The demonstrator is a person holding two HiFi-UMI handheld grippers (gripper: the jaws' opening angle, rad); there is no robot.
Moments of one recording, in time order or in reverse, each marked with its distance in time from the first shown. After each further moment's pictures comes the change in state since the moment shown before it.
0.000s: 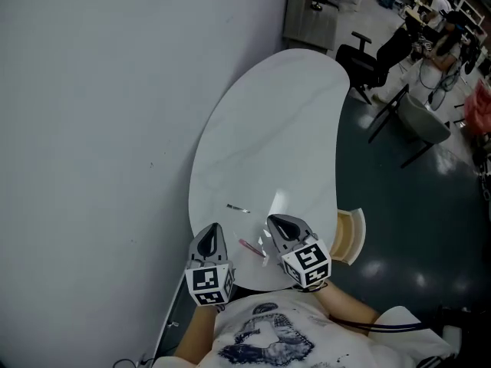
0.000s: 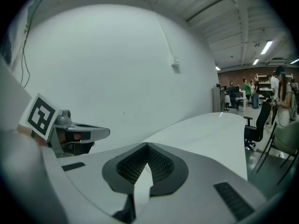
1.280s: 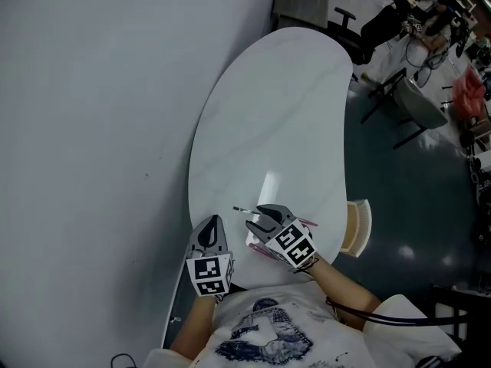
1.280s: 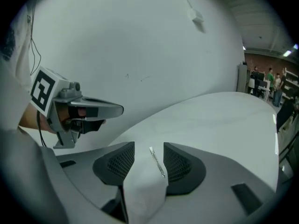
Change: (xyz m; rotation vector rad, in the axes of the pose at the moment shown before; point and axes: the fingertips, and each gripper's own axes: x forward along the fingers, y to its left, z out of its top) left arm 0.090 0.080 -0.043 -0.012 0.134 -0.087; right arm 0.148 0.024 -0.070 -0.086 0.339 0.176
